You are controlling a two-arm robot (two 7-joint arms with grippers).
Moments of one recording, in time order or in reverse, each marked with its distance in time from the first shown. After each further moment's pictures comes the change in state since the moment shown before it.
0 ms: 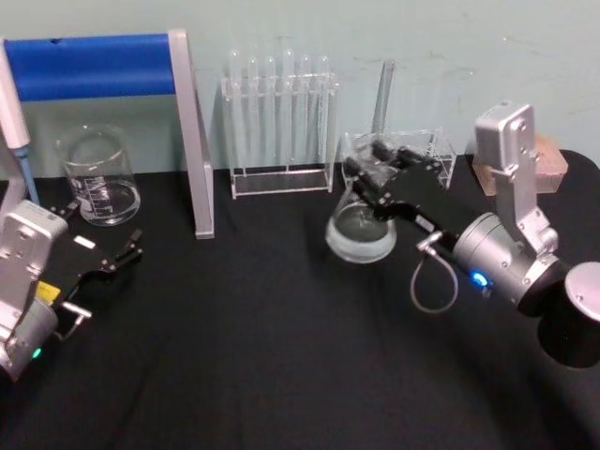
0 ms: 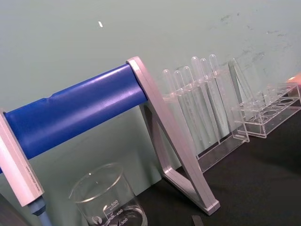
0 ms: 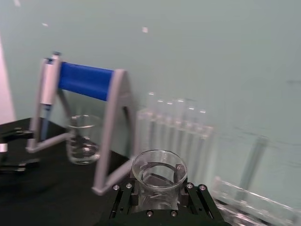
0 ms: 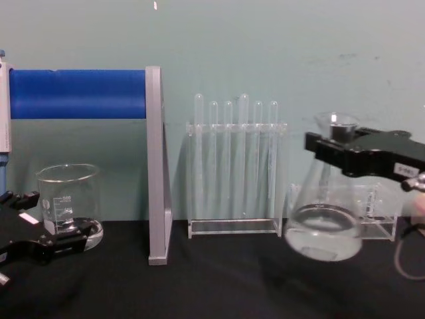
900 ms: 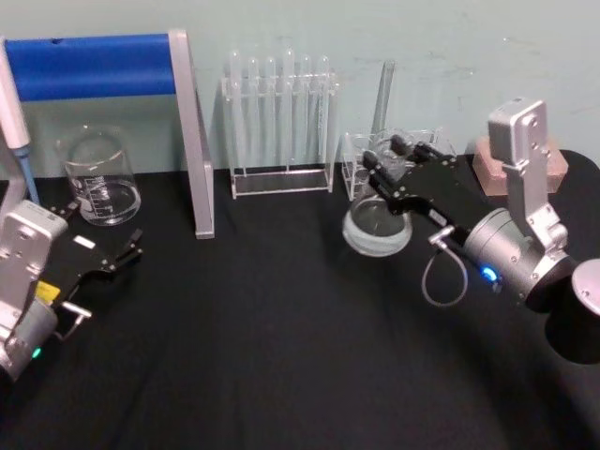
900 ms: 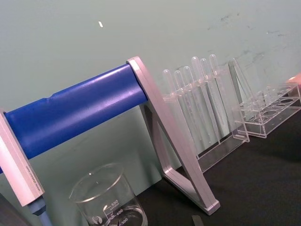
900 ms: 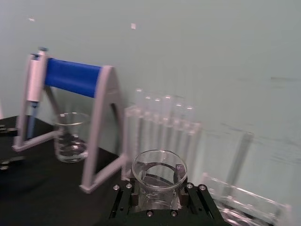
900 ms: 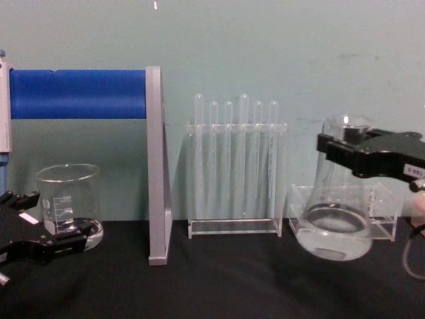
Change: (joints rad) left arm 0.000 0.000 0.000 0.000 0.000 0.000 0.000; right arm -0.001 -0.033 0.059 0.028 -0.051 0.005 0.011
